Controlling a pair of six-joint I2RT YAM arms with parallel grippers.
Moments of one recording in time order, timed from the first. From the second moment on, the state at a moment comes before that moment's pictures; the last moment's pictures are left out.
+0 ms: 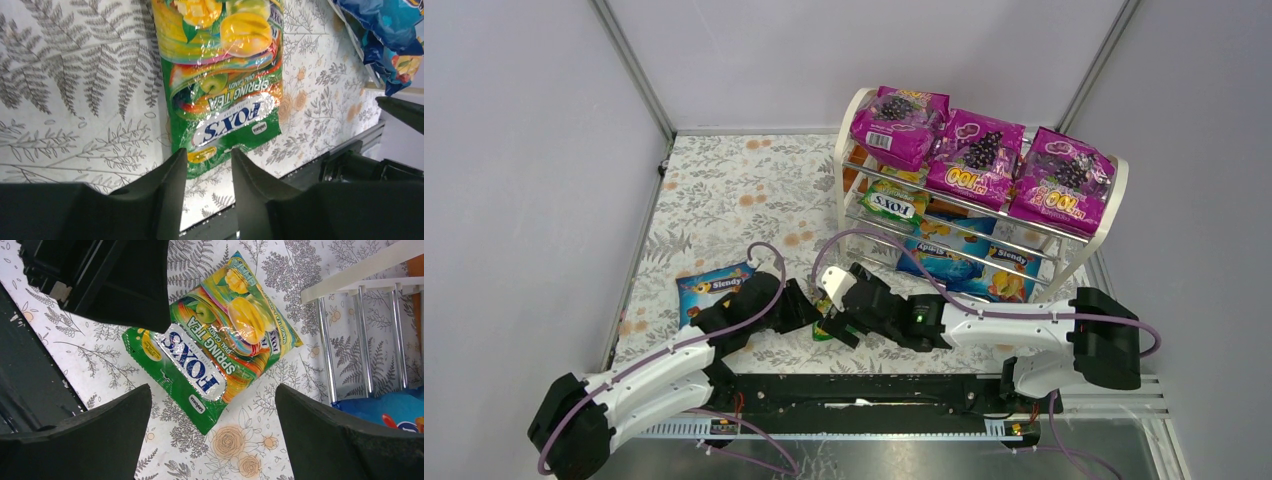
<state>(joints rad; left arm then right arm) -0.72 0.80 0.32 -0.24 0.06 -0.97 1.28 1.40 0.87 -0.18 0.33 -0.01</state>
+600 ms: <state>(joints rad) -0.72 0.89 0.14 0.02 0.24 -1.12 1.28 1.39 0.82 -0.10 0.35 0.00</state>
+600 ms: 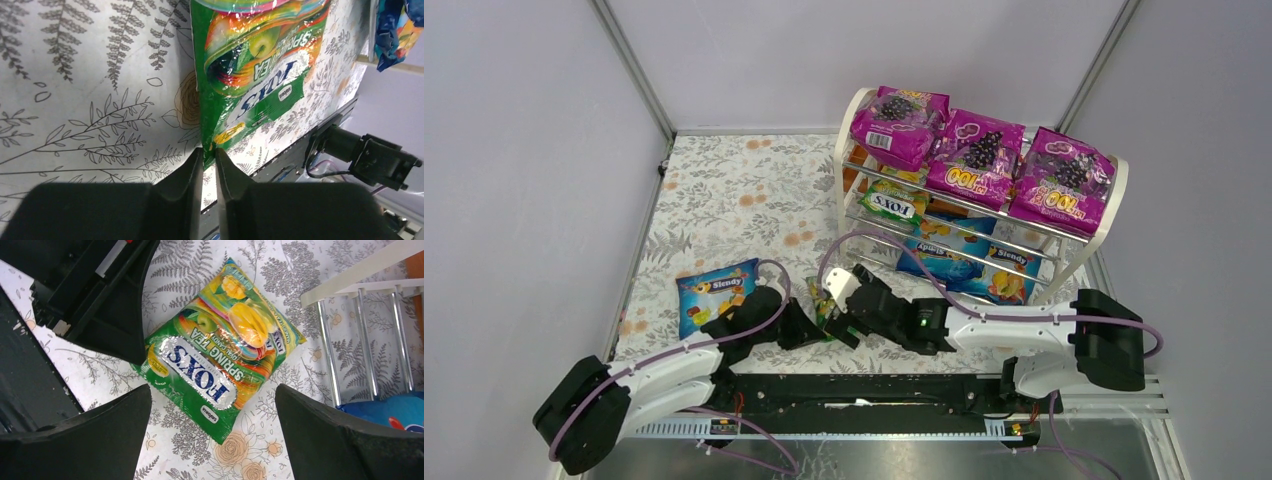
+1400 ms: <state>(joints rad) -0.72 0.73 0.31 -0.12 0.28 -1.04 1.28 1.51 0.59 0.35 0.25 -0.61</state>
